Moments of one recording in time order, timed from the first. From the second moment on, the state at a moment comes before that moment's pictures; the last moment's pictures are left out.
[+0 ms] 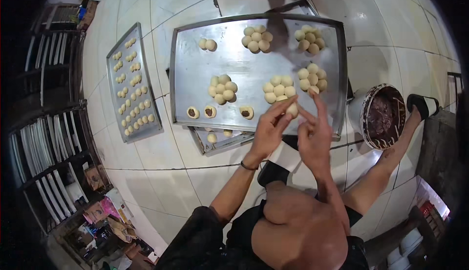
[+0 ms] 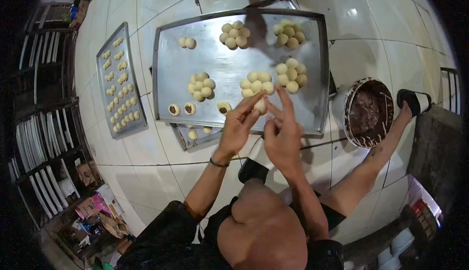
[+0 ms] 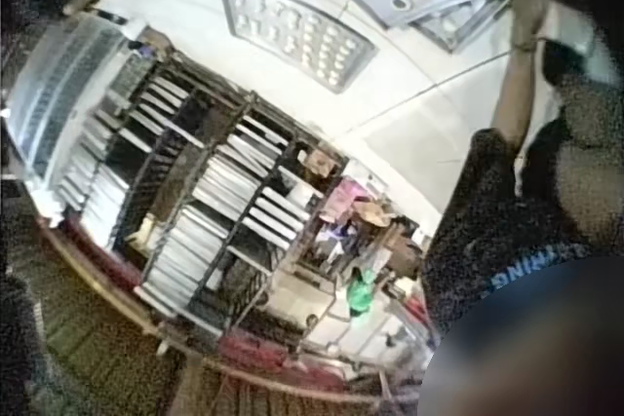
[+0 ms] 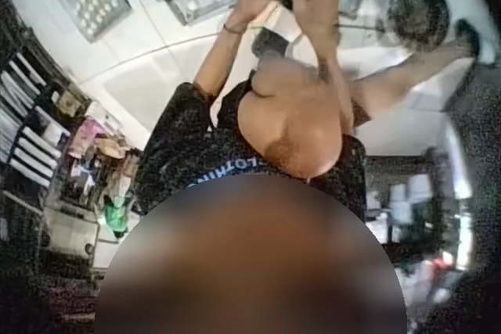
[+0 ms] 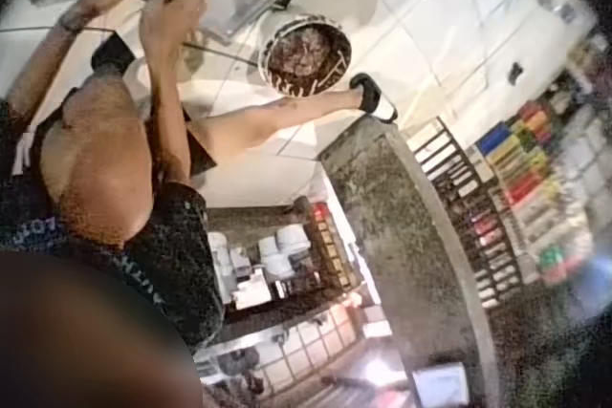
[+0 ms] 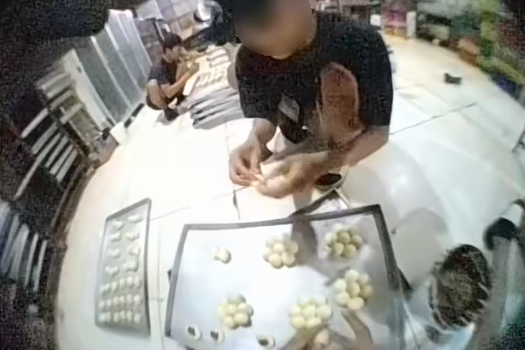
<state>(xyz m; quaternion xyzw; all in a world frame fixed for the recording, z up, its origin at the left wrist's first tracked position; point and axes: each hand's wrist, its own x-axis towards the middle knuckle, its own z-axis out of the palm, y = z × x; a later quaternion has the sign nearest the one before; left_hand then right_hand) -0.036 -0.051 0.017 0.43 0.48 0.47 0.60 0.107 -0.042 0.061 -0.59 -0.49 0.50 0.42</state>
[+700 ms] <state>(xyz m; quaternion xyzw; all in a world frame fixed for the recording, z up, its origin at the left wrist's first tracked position) -0.208 0.152 -0.145 0.33 0.88 0.32 0.09 0.228 -0.097 0.006 -0.64 -0.30 0.60 0.38</state>
